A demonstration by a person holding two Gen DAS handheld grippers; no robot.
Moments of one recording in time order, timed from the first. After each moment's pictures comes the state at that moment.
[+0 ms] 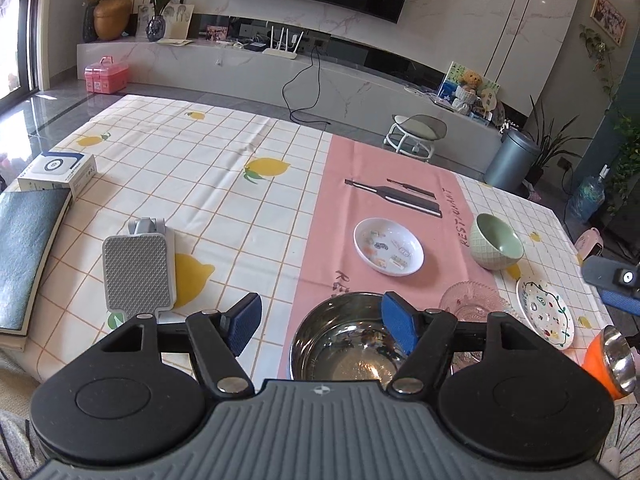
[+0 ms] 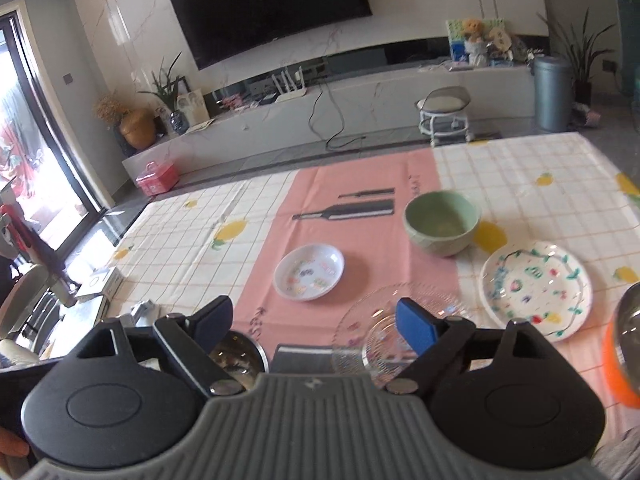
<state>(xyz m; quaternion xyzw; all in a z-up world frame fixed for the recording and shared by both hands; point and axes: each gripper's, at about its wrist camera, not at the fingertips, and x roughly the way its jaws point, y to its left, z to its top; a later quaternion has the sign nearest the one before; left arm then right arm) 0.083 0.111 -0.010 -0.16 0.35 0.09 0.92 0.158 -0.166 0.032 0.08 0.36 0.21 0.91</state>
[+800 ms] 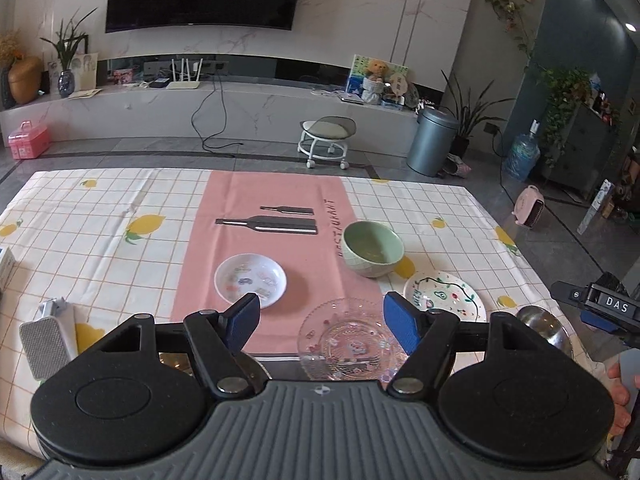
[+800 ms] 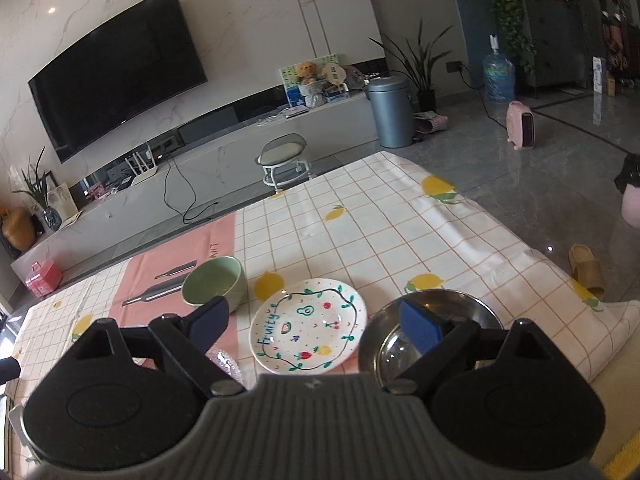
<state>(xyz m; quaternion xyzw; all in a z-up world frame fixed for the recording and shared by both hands) 0.120 -0.006 0.049 -0.08 0.34 -0.02 0.94 0.161 -0.341 0.026 0.15 0.32 0.00 0.94</state>
